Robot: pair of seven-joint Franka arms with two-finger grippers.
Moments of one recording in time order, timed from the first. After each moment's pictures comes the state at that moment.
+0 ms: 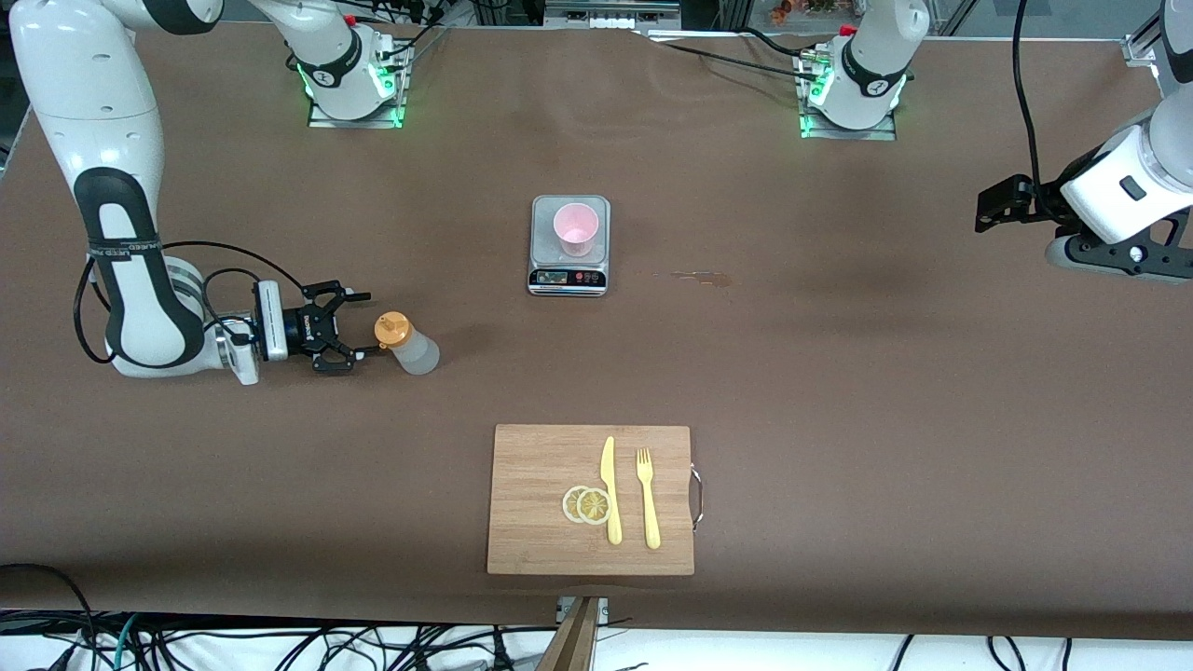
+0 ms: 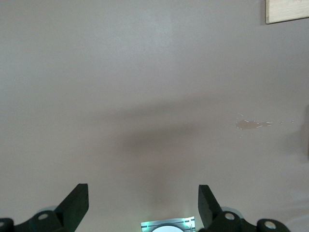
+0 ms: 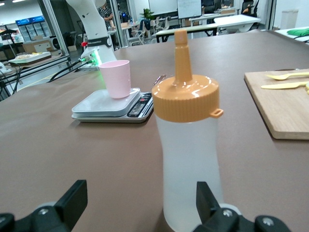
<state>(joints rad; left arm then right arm) -0.03 0.07 -0.01 -1.56 0.00 1.45 0.09 -0.04 0.73 -0.11 -1.77 1.07 1.59 -2.44</state>
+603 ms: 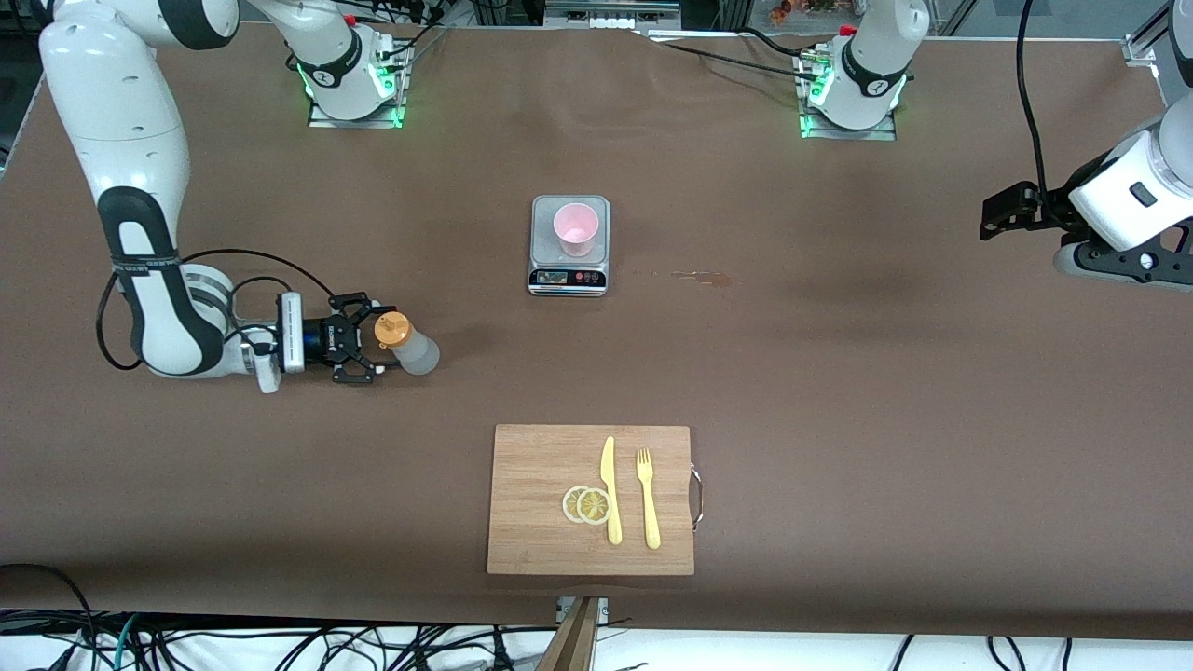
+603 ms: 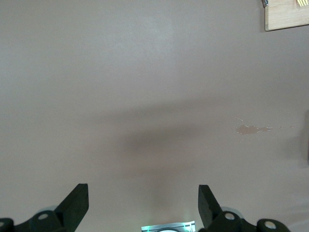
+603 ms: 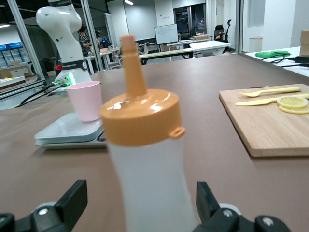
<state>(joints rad) -0.03 0.09 -0.01 -1.52 0.00 1.45 0.09 0.02 0.79 -0.11 -1.76 1.27 1.61 -2.44</state>
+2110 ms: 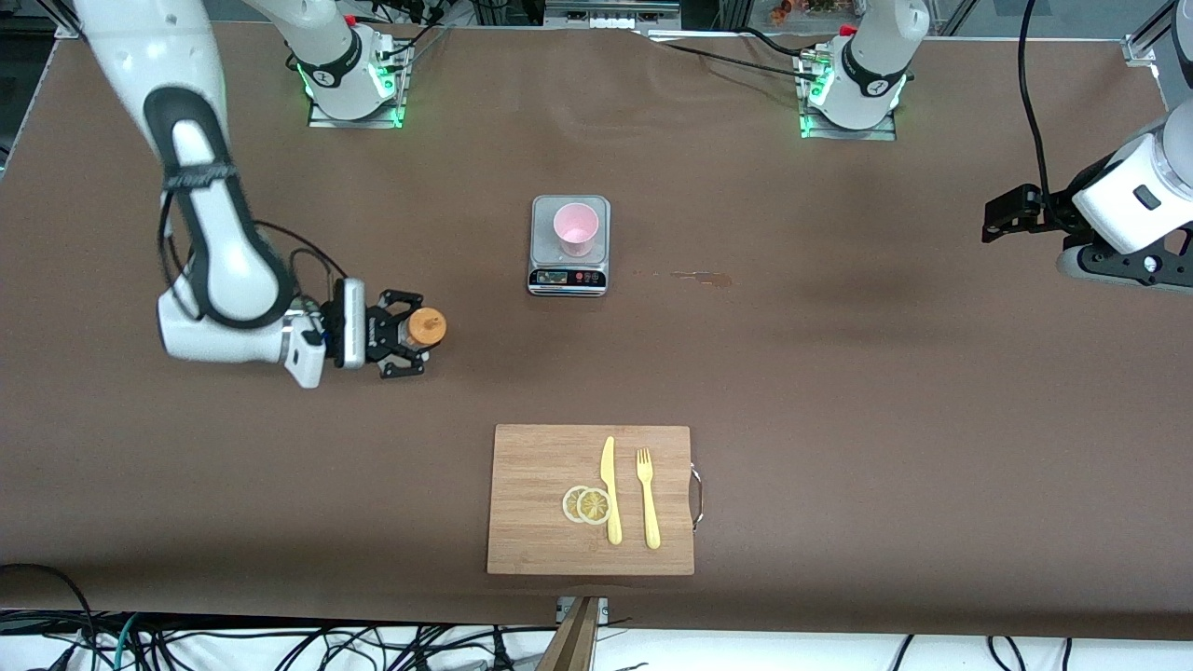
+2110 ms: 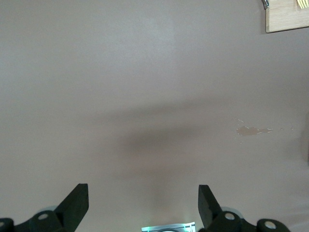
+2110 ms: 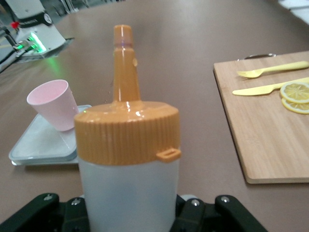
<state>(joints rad) -0.03 0.10 -0.01 -1.52 0.00 1.45 0.09 0.28 0.45 -0.09 -1.91 1.08 2.03 -1.99</state>
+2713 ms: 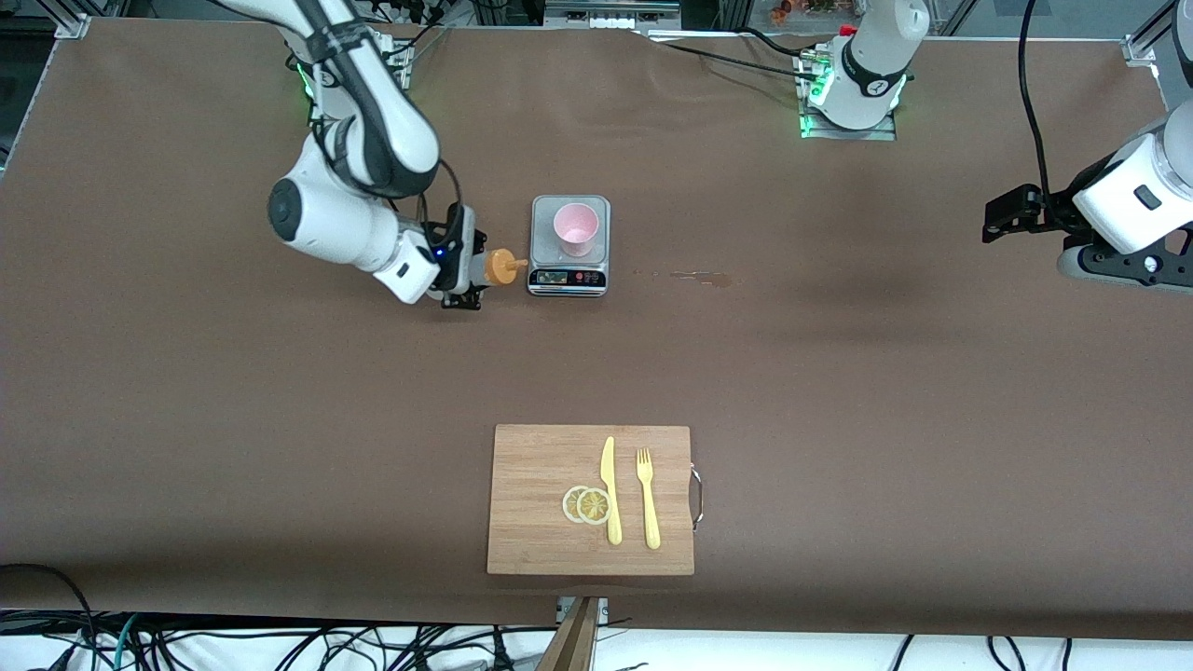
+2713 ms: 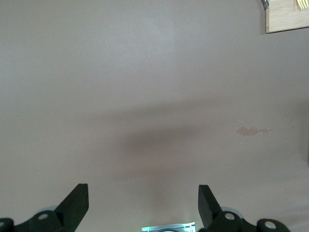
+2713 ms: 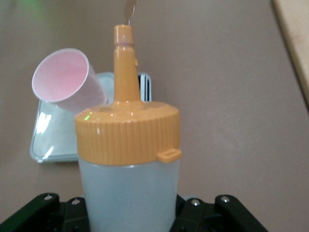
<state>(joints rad) -0.03 0.10 -0.01 -1.52 0.00 1.45 0.09 0.60 0.24 -0.10 -2.14 0.64 2.35 -1.45</state>
